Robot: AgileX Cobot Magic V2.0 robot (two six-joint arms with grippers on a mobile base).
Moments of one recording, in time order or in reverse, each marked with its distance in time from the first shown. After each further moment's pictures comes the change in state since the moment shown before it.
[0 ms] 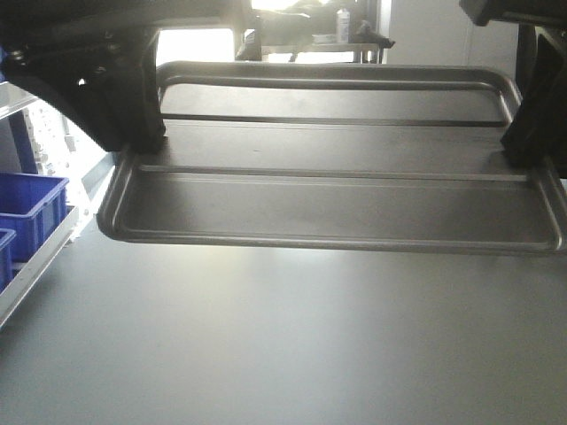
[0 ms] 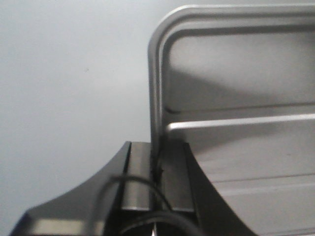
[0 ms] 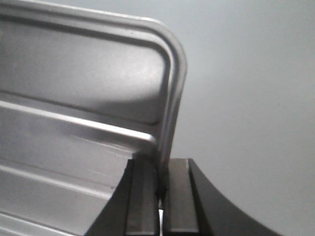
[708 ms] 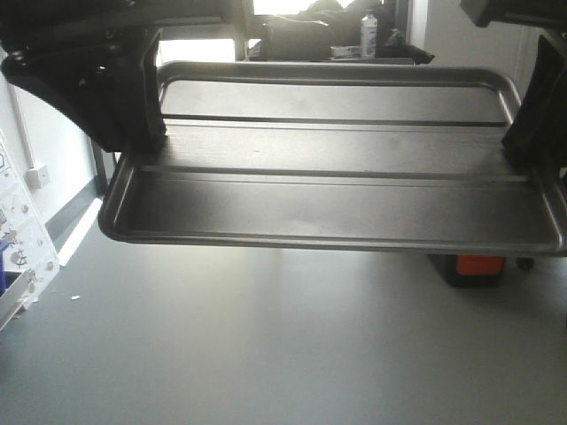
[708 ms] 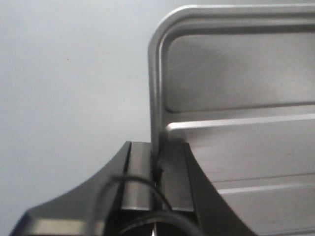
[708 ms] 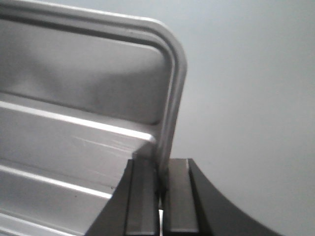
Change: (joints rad) left arm 0.000 0.000 0.000 -0.002 0.000 0.000; right arm 0.000 0.000 0.002 0.000 0.000 0.000
